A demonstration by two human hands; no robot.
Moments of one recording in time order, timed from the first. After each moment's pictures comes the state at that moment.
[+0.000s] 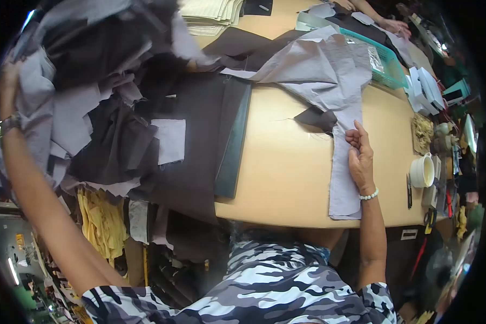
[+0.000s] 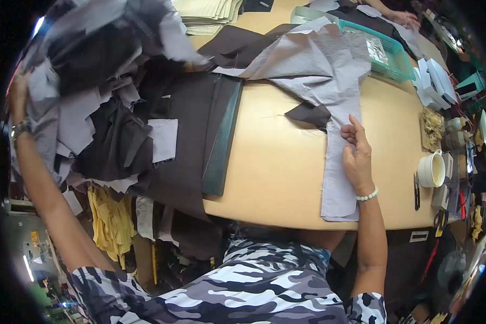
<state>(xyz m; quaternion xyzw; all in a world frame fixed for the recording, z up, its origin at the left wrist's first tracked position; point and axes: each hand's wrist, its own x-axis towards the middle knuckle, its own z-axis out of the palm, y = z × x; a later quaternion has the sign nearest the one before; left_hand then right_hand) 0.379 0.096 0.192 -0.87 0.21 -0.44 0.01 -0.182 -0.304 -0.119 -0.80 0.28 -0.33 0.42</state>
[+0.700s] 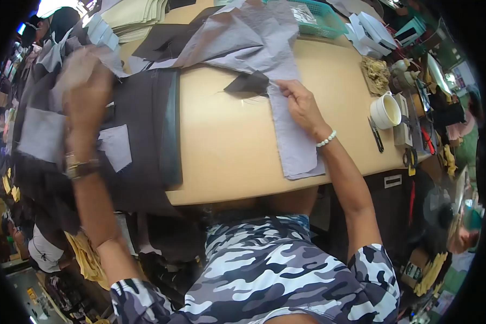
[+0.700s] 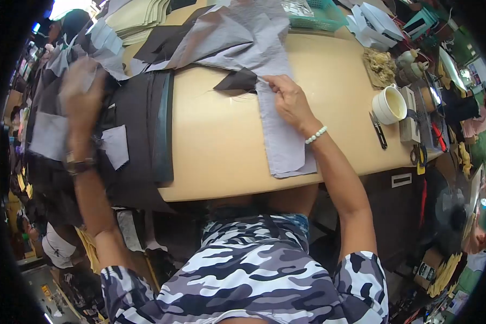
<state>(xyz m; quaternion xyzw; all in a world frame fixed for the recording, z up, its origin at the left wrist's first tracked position) 0.165 -0.092 0.042 -0.70 0.59 -0.39 -0.08 -0.175 -0.323 -0.128 -0.84 0.22 -0.34 0.36</state>
